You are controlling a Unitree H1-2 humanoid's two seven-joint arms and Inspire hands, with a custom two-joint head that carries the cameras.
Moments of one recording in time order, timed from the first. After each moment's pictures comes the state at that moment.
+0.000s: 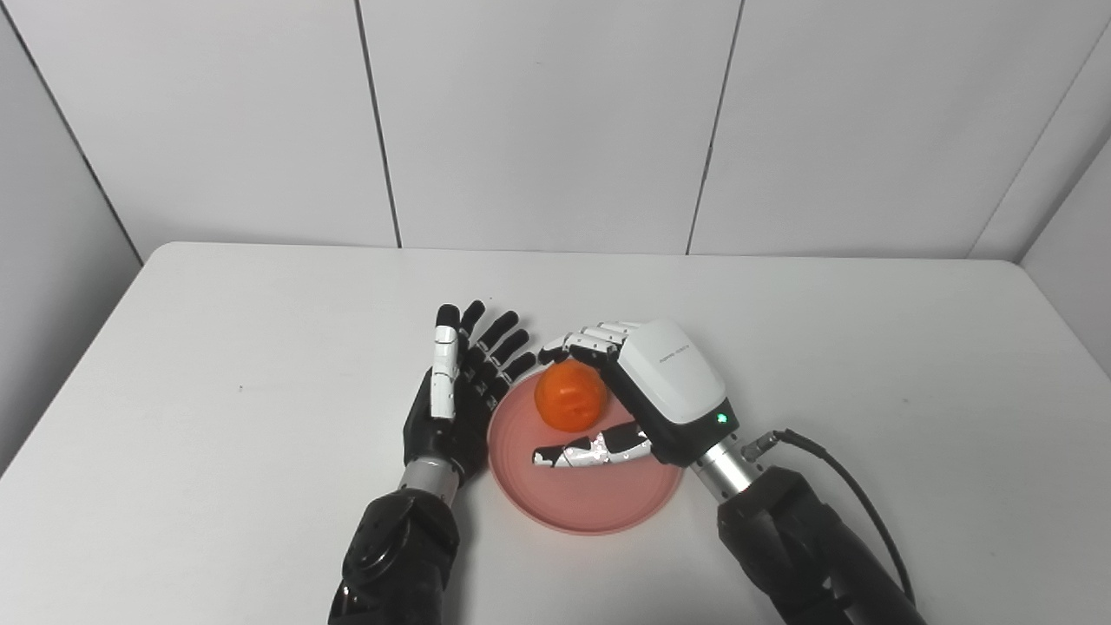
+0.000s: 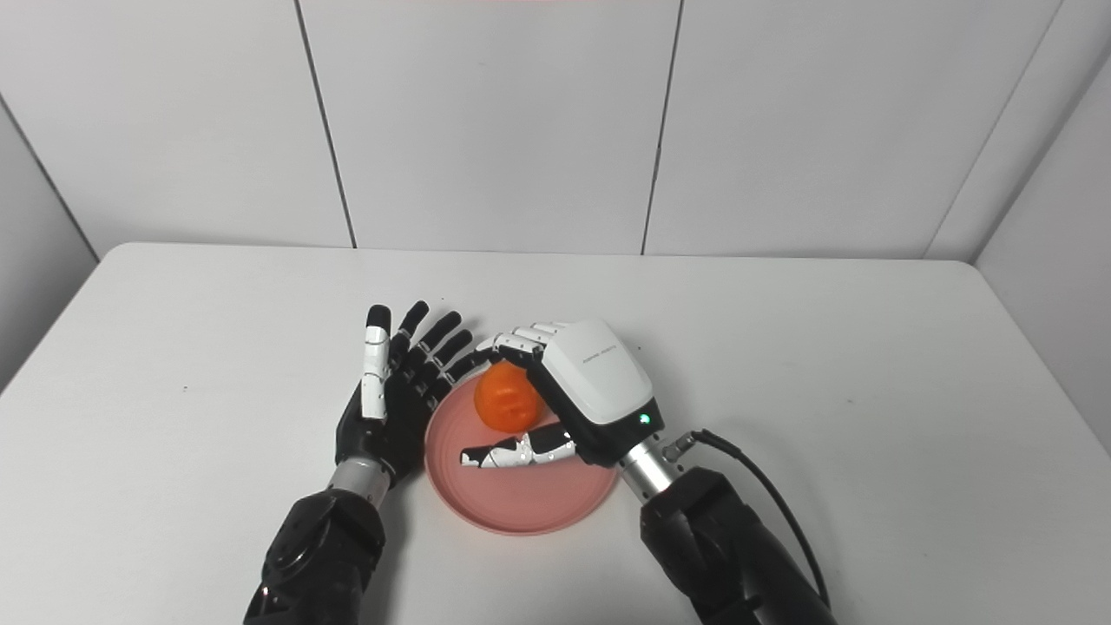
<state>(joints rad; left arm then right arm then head) -0.25 -0.19 0.06 0.08 -0.41 0.30 -0.01 -0.37 -0.22 0.39 0.03 -0.88 -0.23 -0.11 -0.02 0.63</state>
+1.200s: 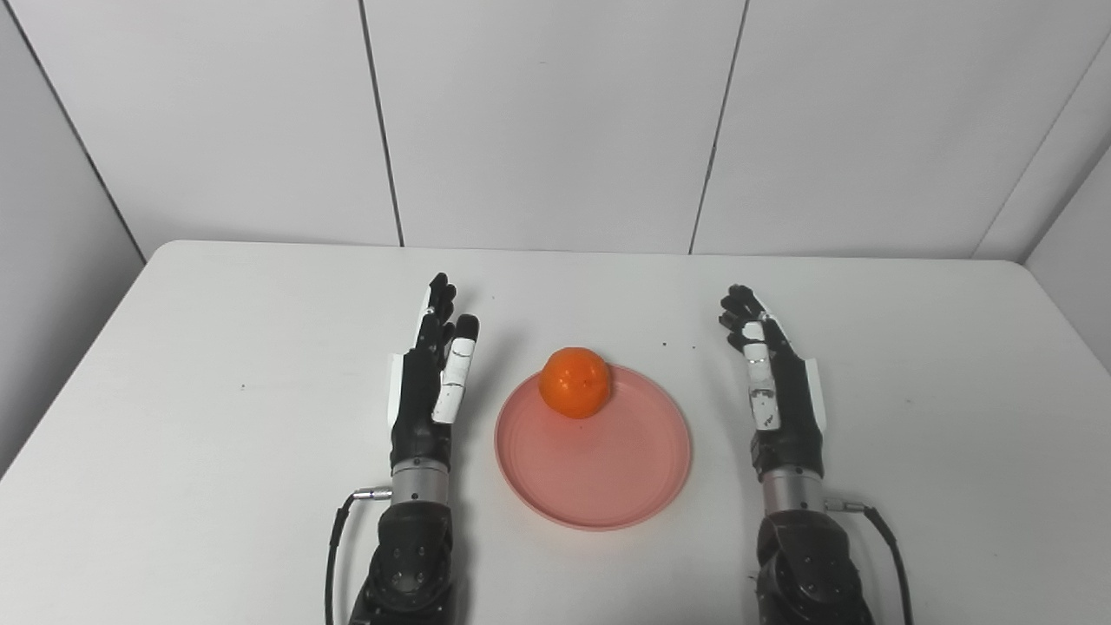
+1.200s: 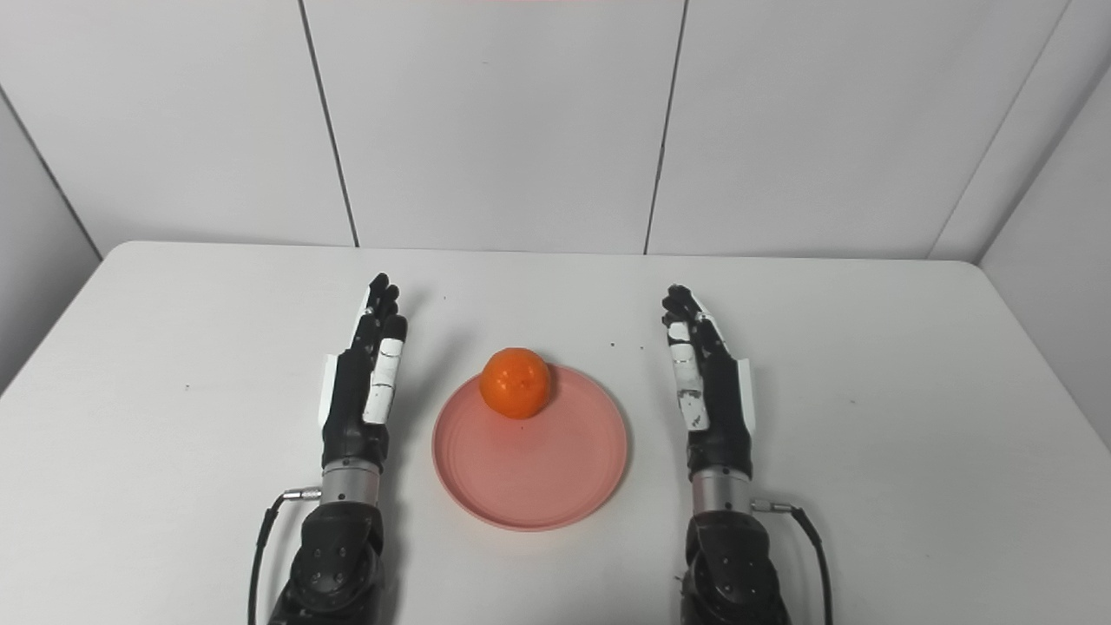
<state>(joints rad) -0.27 -0.12 -0.03 0.24 0.16 -0.20 0.19 -0.23 0.07 -0.03 0.10 -0.02 -0.08 -0.14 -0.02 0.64</state>
